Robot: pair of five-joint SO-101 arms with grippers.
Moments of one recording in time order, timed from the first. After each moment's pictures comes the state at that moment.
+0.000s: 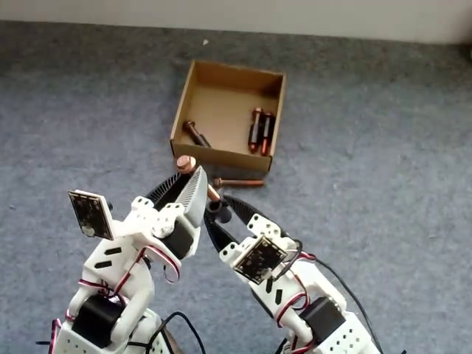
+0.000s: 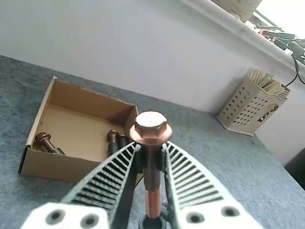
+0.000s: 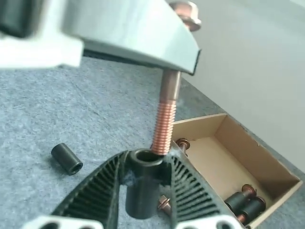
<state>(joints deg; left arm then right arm) 23.9 -104.0 79.4 37.8 34.7 -45.5 -104.1 95.6 22.5 23.6</state>
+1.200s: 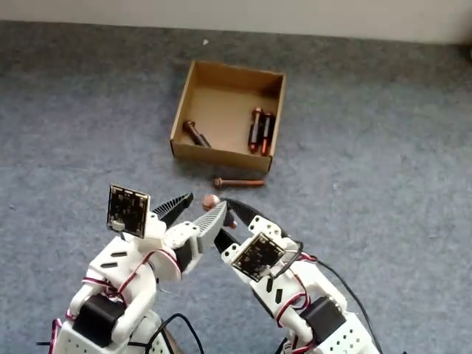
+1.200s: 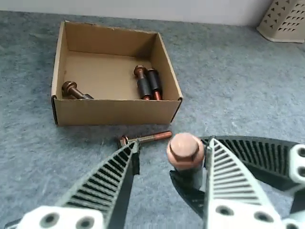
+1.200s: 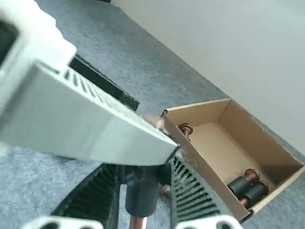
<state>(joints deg) 22.8 -103.7 79.3 56.0 20.6 -43.8 -104.1 95.6 26.9 23.6</state>
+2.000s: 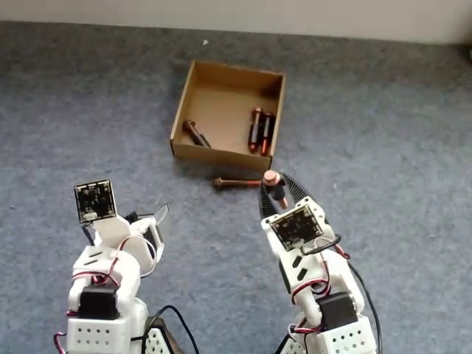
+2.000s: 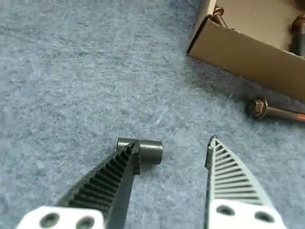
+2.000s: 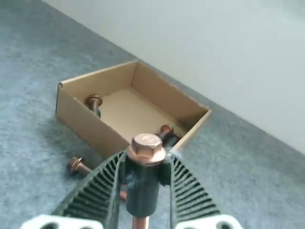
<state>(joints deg) -4.5 -103.7 92.2 62.3 20.6 -23.1 -104.1 95.6 24.9 23.6</state>
